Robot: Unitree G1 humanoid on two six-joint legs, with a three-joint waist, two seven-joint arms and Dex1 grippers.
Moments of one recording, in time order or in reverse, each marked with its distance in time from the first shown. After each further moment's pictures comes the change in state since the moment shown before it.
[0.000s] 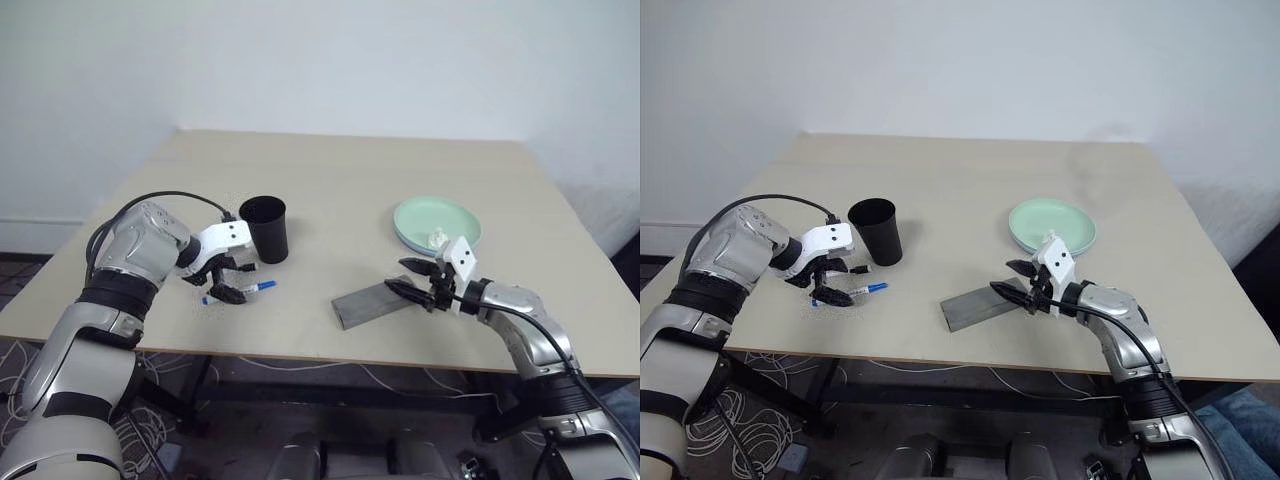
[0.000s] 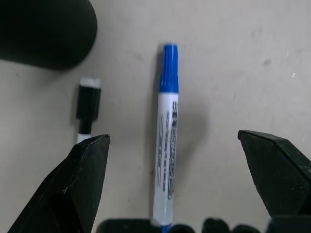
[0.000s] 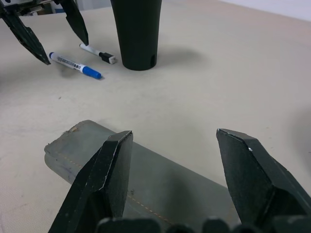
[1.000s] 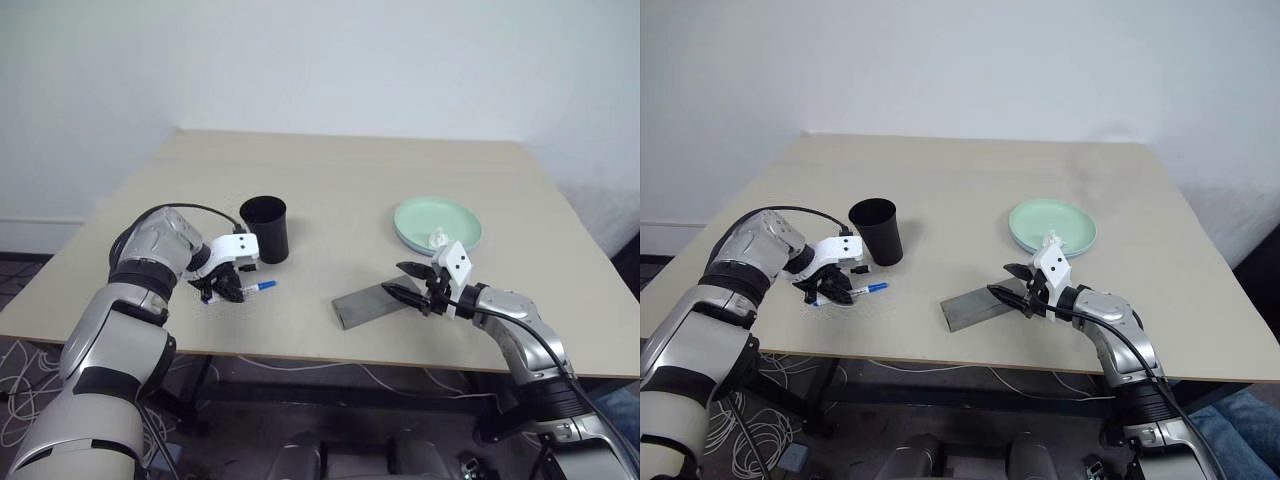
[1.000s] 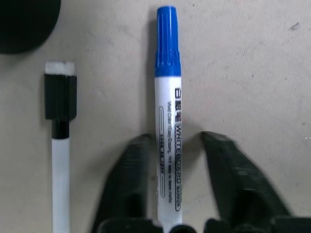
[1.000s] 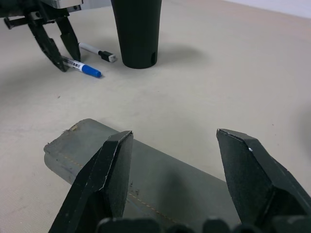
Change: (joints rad) left arm -0.130 -0.122 -0.049 0.372 0.084 -0.235 -0.010; right arm 0.021 0.021 0.005 -0.005 -0.017 -0.013 -0.022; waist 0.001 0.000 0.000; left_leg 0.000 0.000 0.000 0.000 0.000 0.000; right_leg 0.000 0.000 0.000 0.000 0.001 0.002
